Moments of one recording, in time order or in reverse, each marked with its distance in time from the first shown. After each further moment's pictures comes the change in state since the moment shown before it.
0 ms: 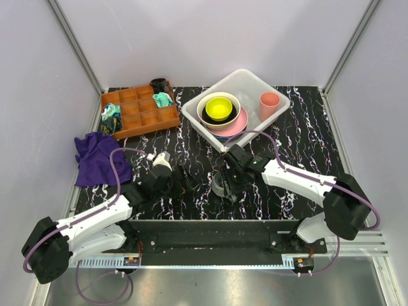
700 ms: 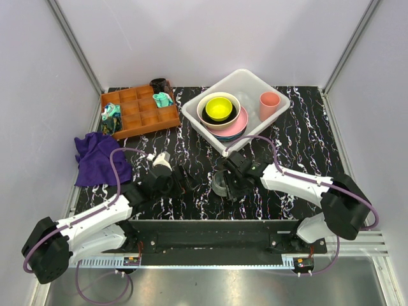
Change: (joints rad) left arm 0.003 0.000 0.000 -0.005 0.007 0.001; right arm 0.030 0.001 -0.071 0.044 0.056 0.059
